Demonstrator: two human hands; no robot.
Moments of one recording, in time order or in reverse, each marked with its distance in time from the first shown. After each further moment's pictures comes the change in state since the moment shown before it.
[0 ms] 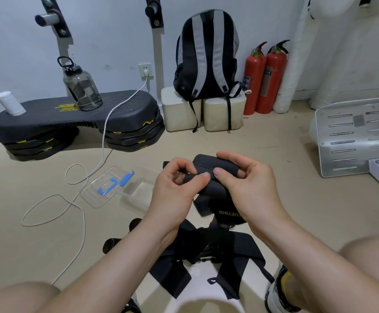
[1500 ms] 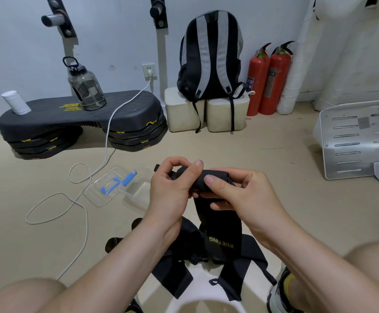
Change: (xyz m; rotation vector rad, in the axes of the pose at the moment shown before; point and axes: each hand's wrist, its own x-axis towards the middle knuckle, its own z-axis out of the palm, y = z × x) left_hand 0.008 -0.003 -0.004 -0.138 0.148 -0.030; right_hand -0.016 -0.013 -0.001 0.127 -0.272 0.141
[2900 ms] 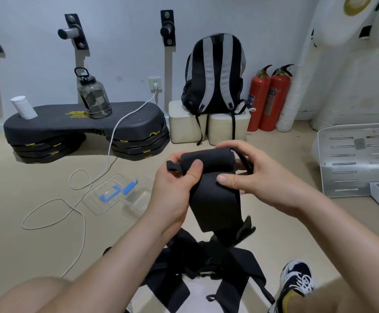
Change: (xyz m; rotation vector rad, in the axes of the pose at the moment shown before) left_hand 0.012 0.017 -0.006 -0.130 -0.117 0.070; right_hand 0.034 -0.043 -0.030 -0.444 -0.262 -0.130
